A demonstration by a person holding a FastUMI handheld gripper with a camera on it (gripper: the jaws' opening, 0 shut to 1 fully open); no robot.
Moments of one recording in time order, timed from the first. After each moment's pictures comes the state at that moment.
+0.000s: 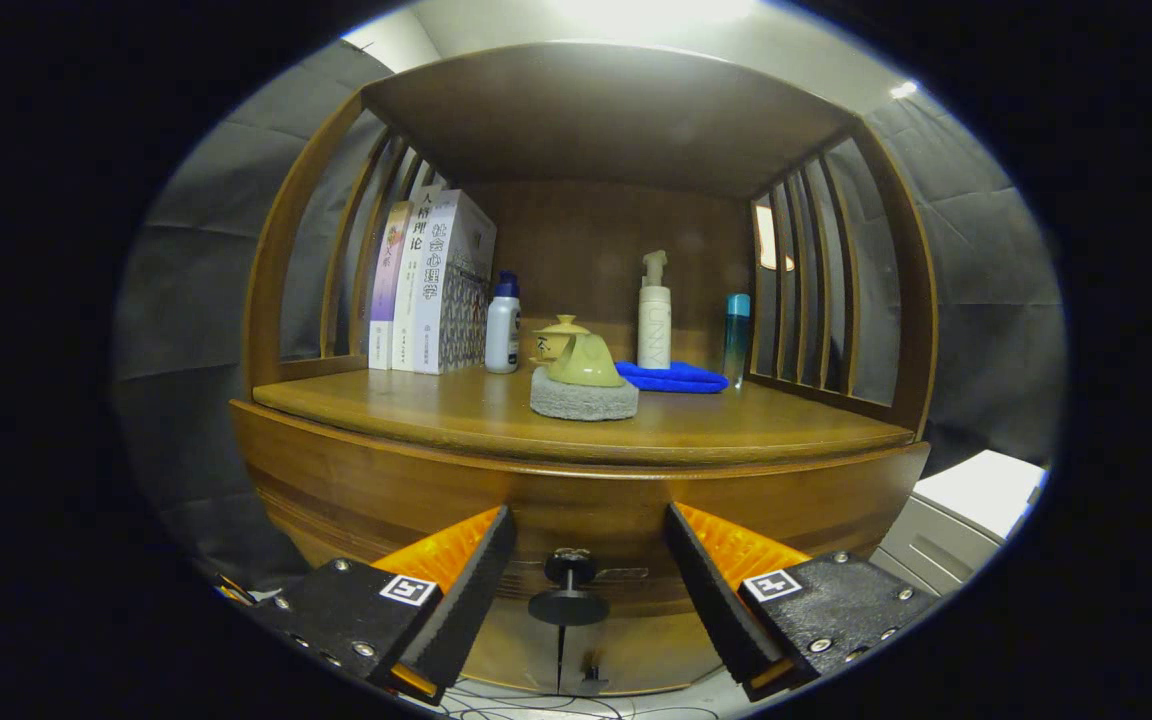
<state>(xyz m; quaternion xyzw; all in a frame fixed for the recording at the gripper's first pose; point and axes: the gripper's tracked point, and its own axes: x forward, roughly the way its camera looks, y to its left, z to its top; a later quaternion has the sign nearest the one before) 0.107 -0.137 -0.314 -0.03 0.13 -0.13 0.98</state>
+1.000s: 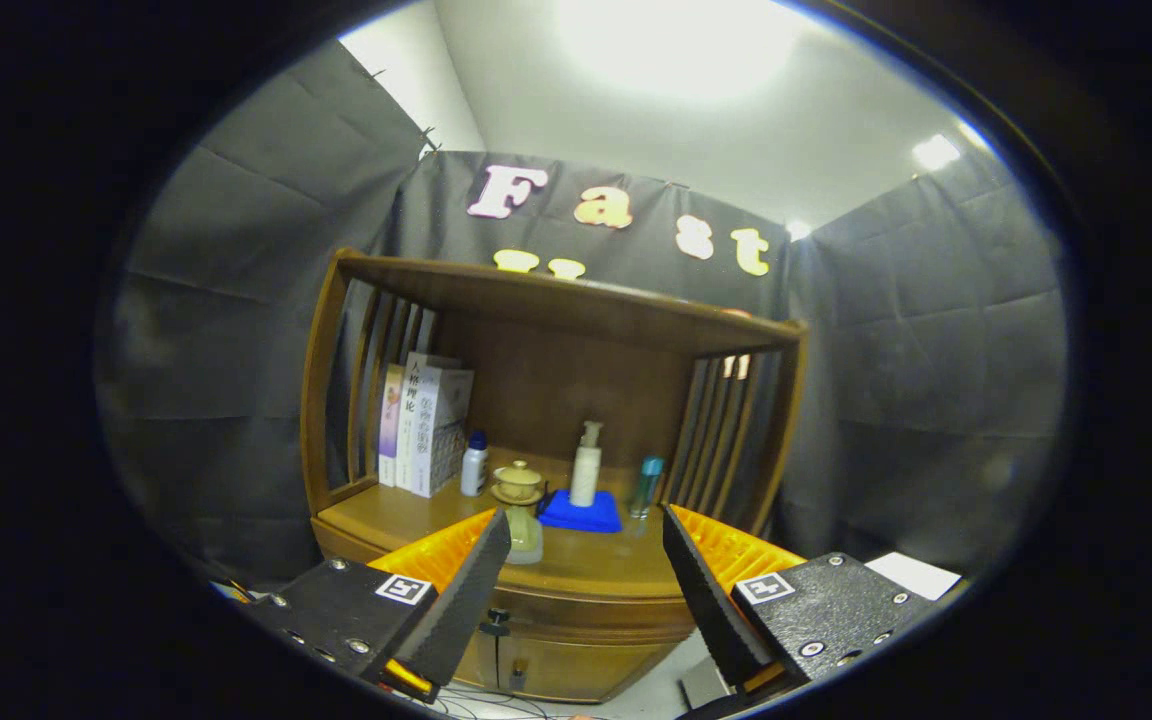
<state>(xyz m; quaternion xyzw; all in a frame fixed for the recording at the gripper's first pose) -0.008 -0.152 -0.021 -0.10 0.06 -0.16 0.98</state>
